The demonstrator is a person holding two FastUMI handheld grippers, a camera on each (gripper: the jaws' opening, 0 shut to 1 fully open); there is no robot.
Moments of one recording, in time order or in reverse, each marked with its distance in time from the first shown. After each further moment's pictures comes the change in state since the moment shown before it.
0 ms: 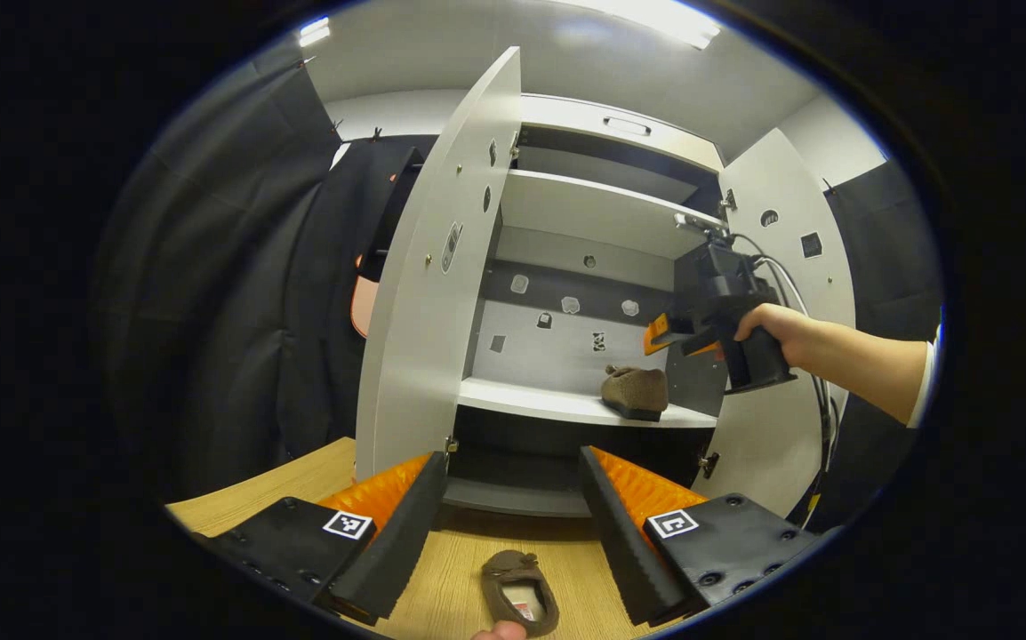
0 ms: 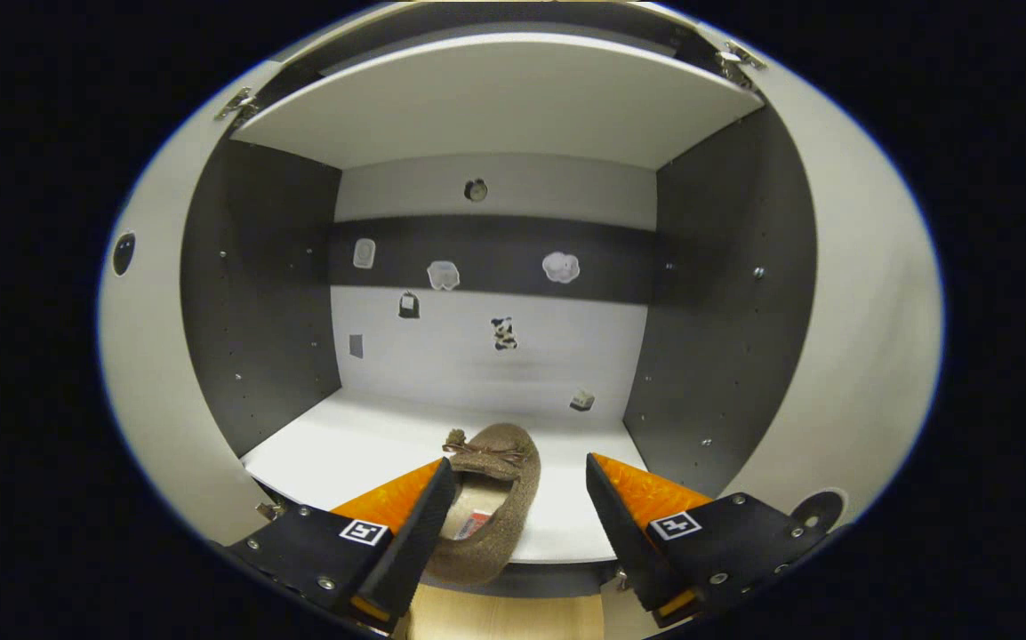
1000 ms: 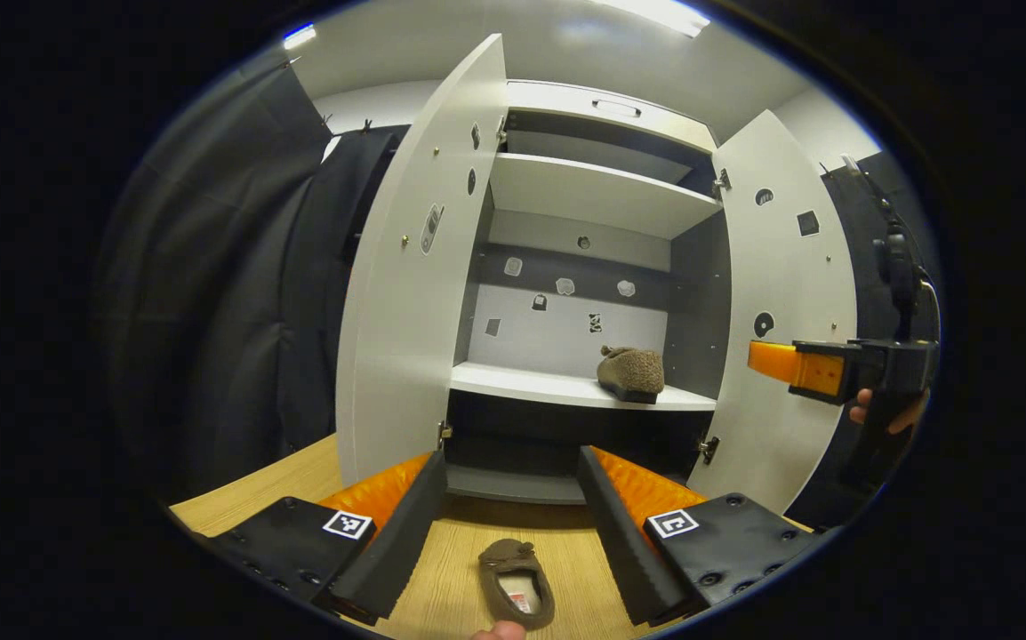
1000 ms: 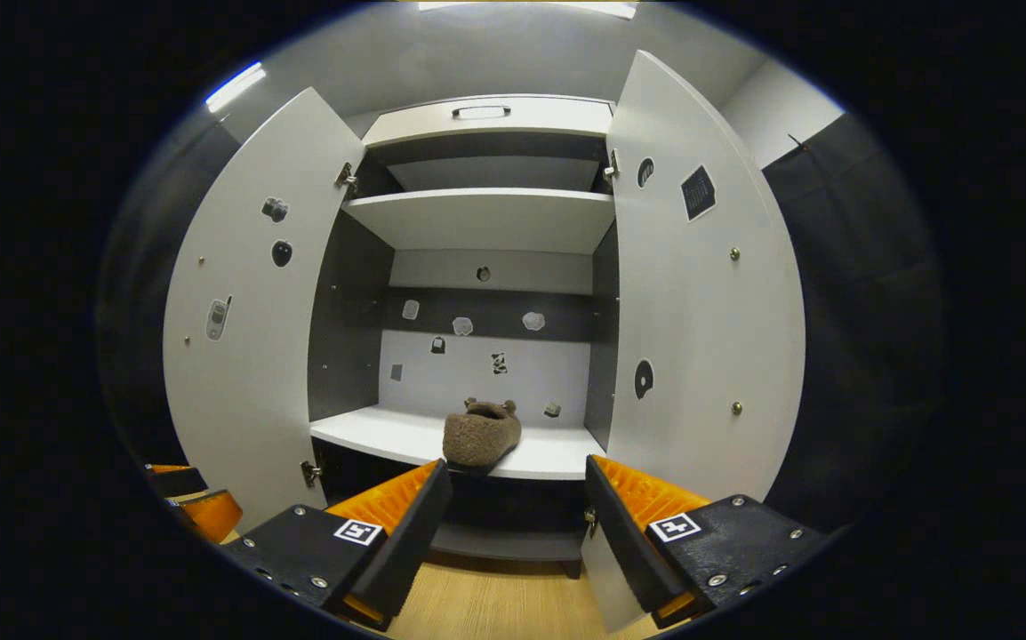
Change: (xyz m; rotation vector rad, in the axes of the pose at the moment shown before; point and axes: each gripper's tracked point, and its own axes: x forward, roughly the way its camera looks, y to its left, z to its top) left arm 0.002 -0.017 -0.015 0.032 0.054 0.001; right arm -0.209 -0.010 -0.092 0.029 -0.271 -0.022
